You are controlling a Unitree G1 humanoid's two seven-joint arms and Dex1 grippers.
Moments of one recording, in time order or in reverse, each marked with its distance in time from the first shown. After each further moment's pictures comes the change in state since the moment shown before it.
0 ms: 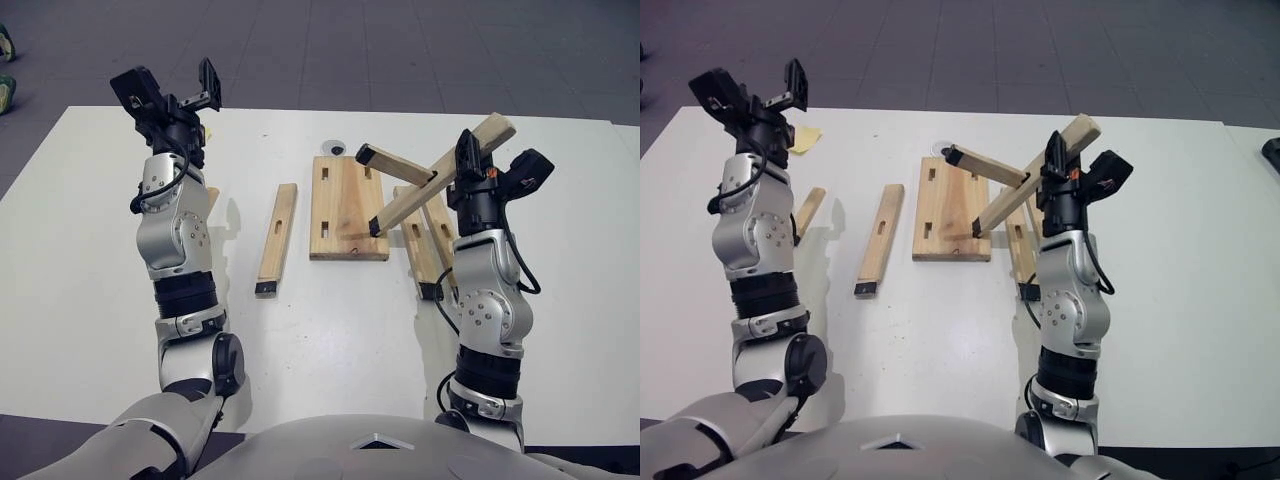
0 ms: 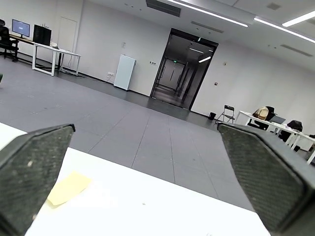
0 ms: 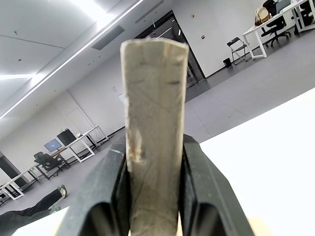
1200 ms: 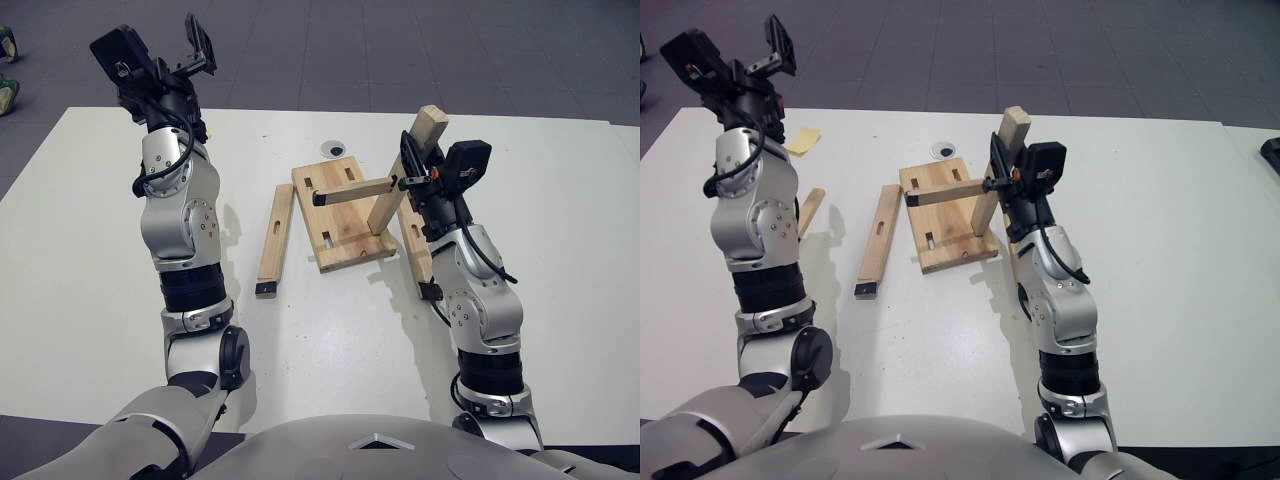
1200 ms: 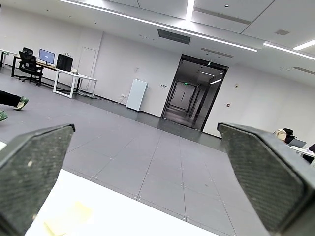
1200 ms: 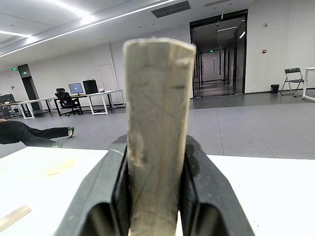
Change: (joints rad) left arm -0.027 -0.005 -0.096 -0.111 0.075 -0.007 0.154; right arm 0.003 -0.131 0.223 -0.008 -0.230 0.037 0.145
